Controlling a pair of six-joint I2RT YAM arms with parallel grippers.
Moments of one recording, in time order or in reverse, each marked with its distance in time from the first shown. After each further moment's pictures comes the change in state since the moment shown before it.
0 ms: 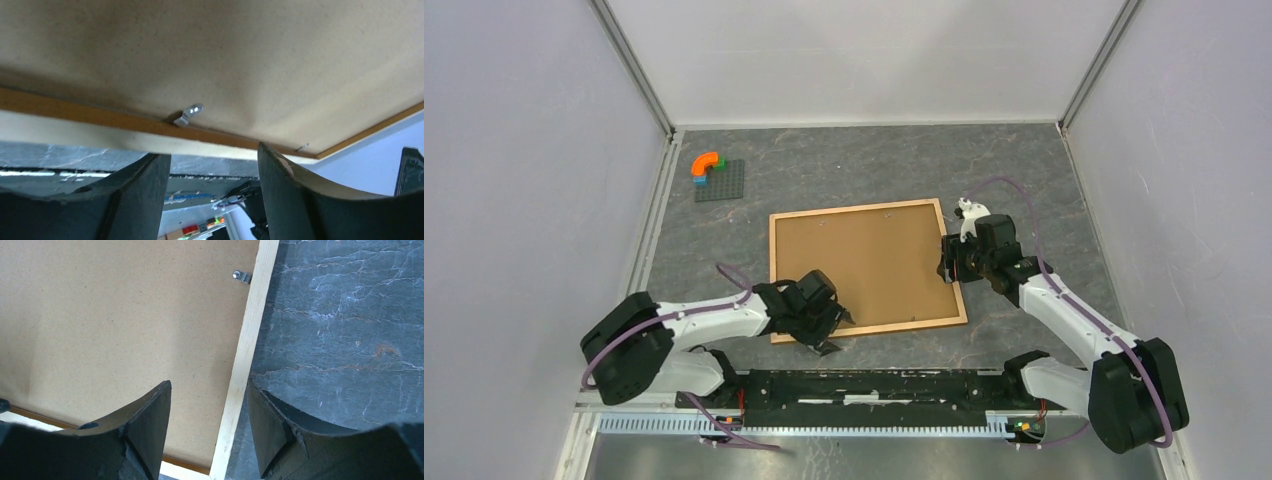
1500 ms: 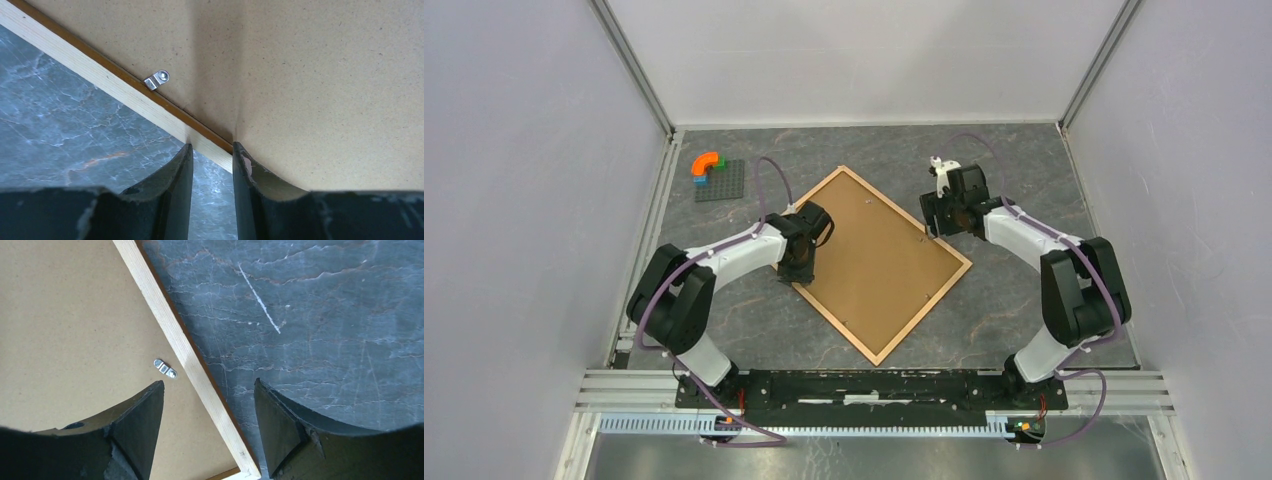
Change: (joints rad) left arm 0.337 0.353 0.451 -0.313 -0.280 1.370; right arm -0.016 0.502 0.429 0.009 0.105 -0.144
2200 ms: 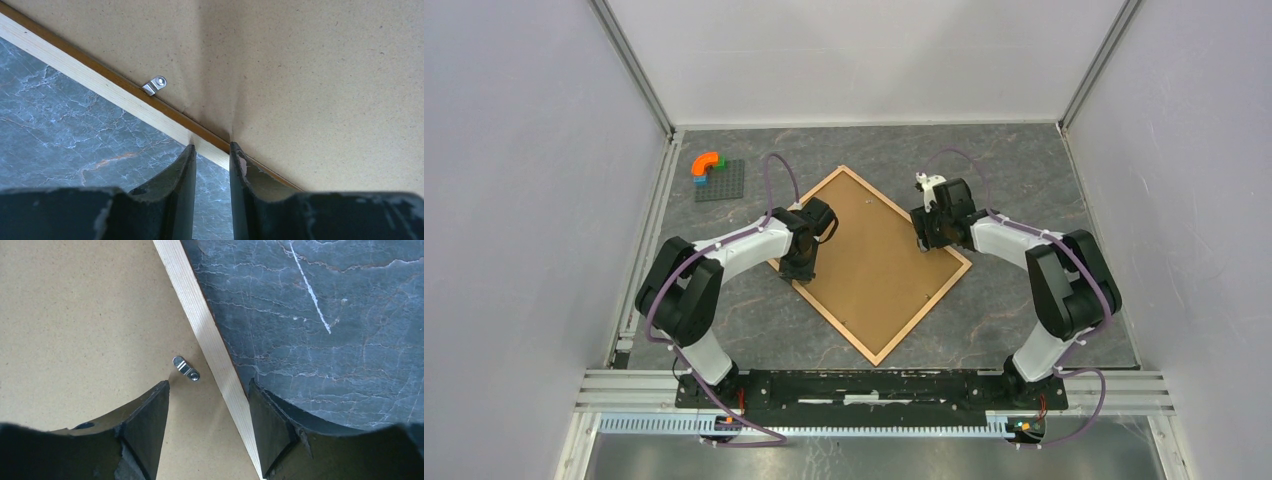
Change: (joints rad) left arm 0.005 0.064 0.075 -0.065 -0.008 0.083; right arm 0.062 0.070 -0.076 0.102 -0.003 -0.007
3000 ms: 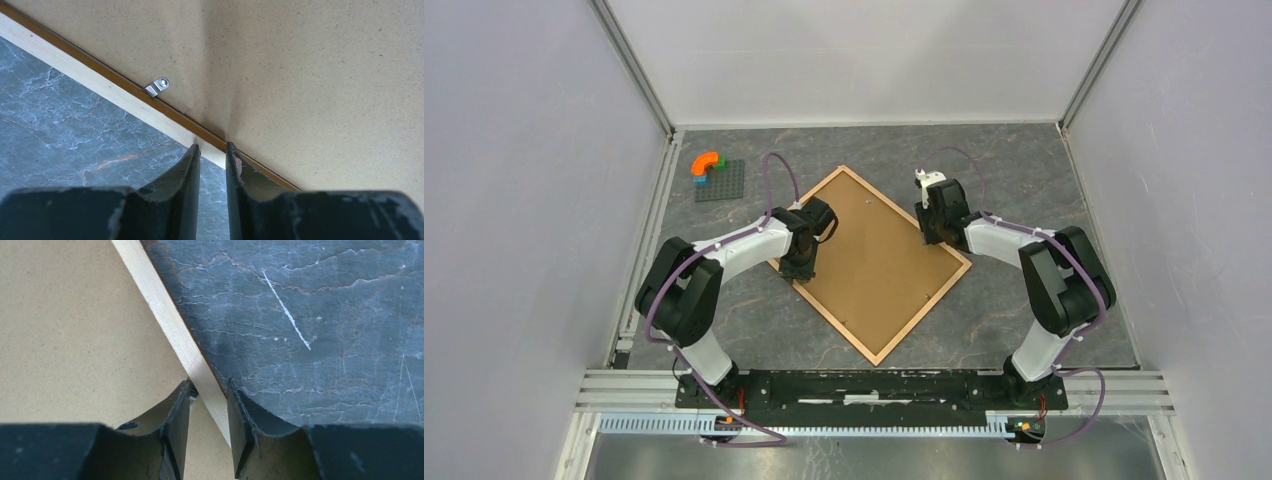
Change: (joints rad) left arm 0.000 0.000 0.000 0.005 -0.003 0.000; right arm 0.037 0.035 -0.004 0.103 0.120 0.040
